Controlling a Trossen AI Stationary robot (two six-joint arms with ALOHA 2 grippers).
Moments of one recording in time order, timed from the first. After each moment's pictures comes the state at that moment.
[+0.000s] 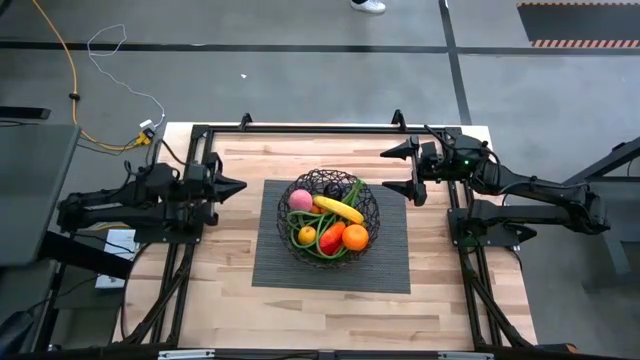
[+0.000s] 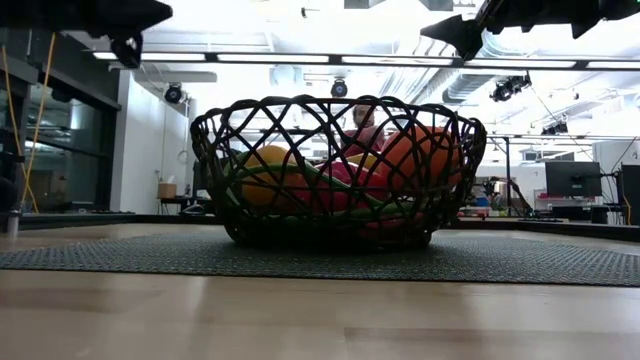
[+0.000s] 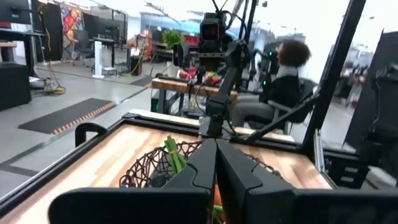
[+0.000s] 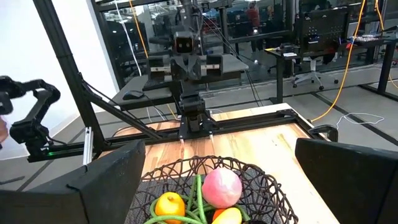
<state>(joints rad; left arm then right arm) 0.23 0.25 0.35 -0.06 0.01 -0.13 -0.36 0.76 0.61 0.14 -0.36 0.12</state>
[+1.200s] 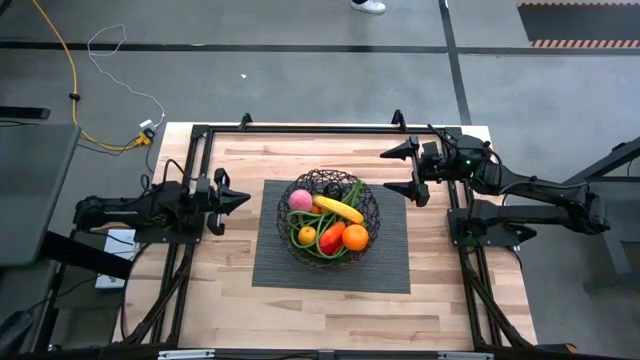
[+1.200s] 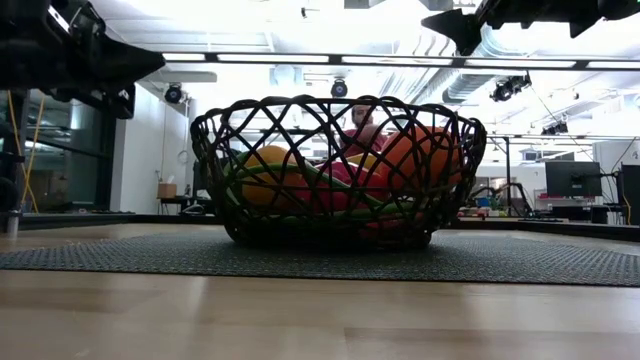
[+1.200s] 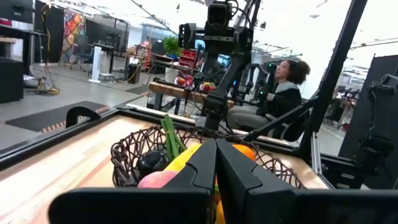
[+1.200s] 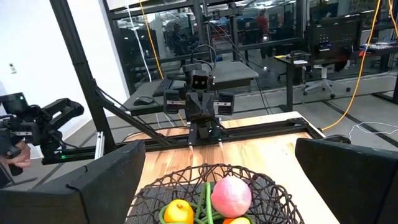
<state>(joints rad) 0.14 0.00 0.01 0.11 -0.09 -0.20 -0.36 0.76 0.61 0.18 -0.40 0.13</state>
